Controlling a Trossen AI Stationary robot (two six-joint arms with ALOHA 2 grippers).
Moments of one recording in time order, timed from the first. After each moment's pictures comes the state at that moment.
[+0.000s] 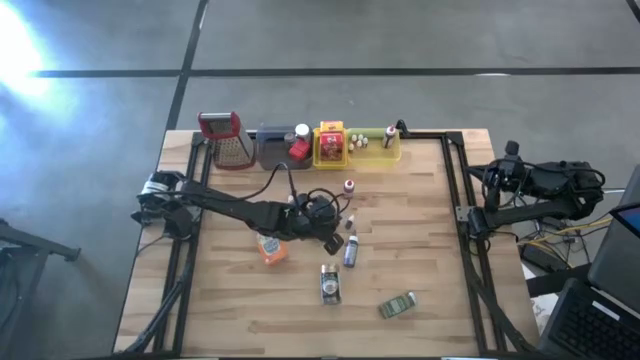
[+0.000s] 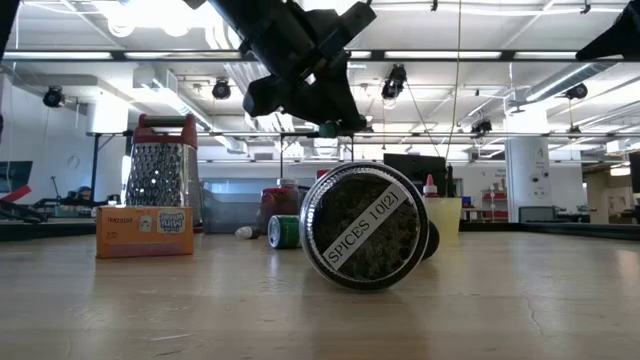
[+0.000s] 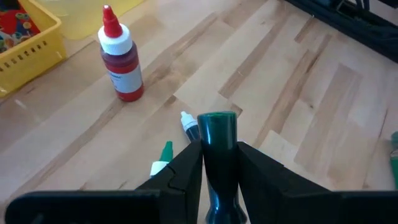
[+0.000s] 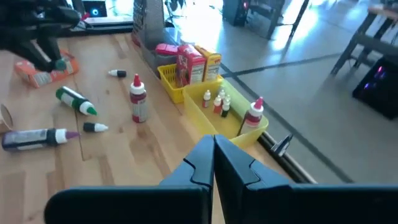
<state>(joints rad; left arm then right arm) -0.16 1.74 1.29 -0.30 -0.46 -0.68 0.17 0.12 0.88 -1.24 0.63 0.19</state>
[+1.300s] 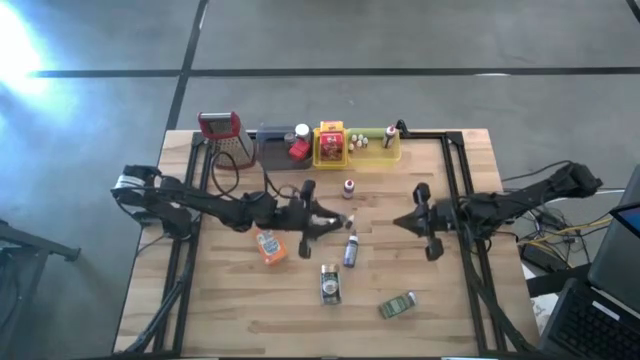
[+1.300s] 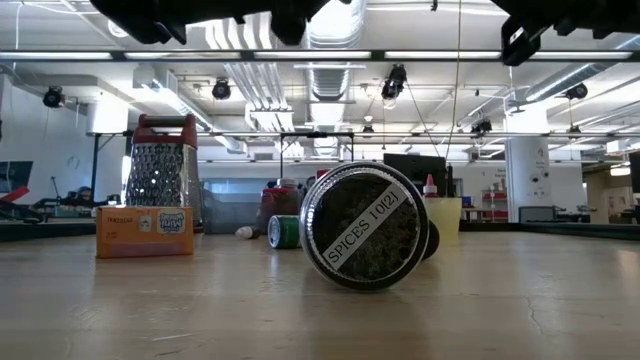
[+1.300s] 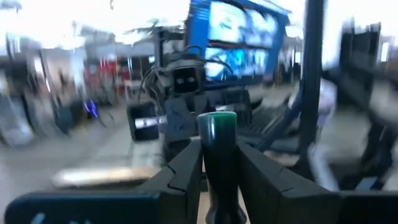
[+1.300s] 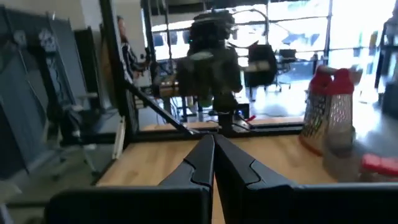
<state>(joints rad) -0.12 1.53 0.84 0.91 -0.04 0.06 0.32 0.64 0.28 0.45 0.24 0.10</state>
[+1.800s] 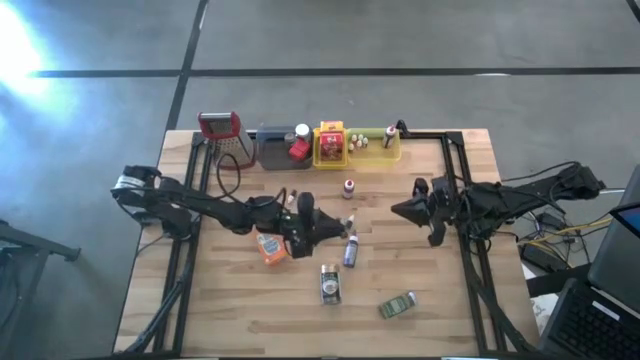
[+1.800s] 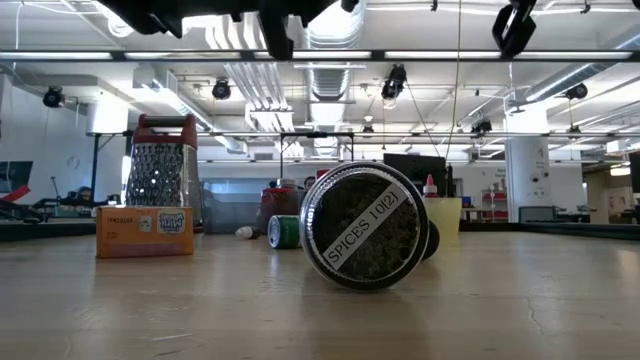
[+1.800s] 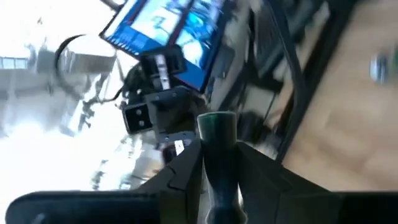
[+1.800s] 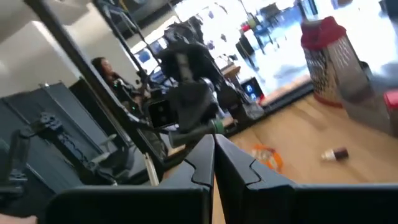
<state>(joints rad) -0.15 1.53 0.87 0.78 -0.04 1.22 0.26 0.68 0.50 0.22 0.26 0.57</state>
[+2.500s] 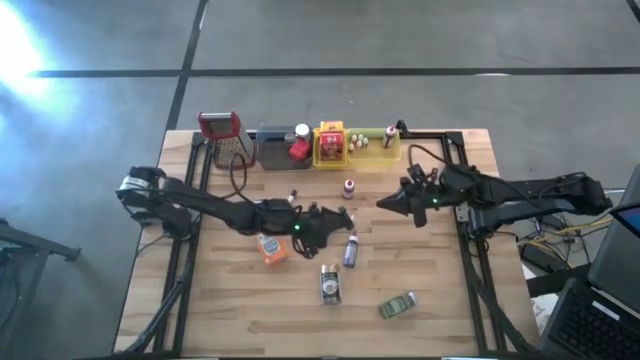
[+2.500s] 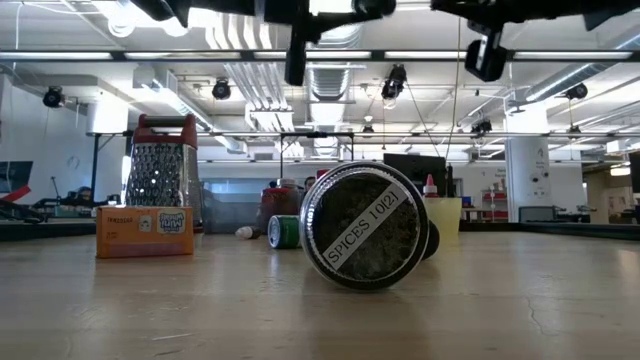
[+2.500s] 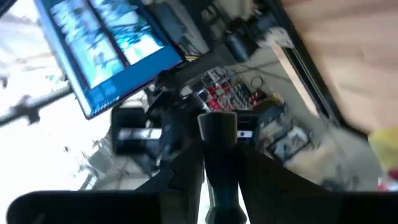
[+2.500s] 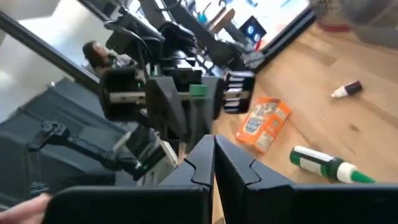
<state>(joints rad) -0.16 1.58 0.97 0.59 -0.24 2.23 -0.04 0.84 0.60 0.11 -0.14 0.84</state>
